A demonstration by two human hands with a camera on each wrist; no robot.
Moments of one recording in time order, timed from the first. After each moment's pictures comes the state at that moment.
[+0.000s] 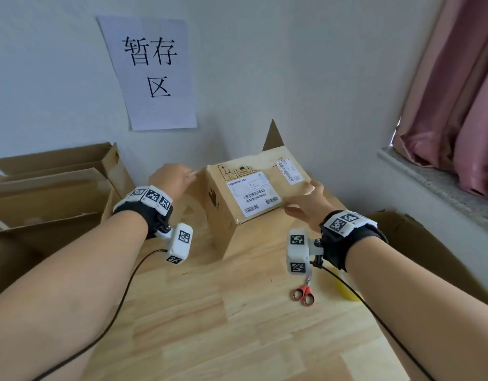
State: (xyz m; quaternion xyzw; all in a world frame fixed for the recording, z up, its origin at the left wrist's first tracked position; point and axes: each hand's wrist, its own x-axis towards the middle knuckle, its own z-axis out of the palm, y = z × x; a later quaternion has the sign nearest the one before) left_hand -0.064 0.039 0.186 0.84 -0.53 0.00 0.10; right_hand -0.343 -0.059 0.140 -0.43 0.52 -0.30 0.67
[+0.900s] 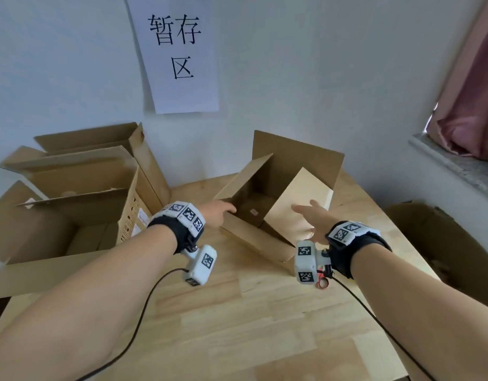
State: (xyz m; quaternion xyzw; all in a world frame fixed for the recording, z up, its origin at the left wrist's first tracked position) left_hand -0.125 0.085 0.128 0.77 -0.58 -0.24 -0.11; right_hand -0.339 -0.027 0.087 -0.48 0.57 -0.11 0.65
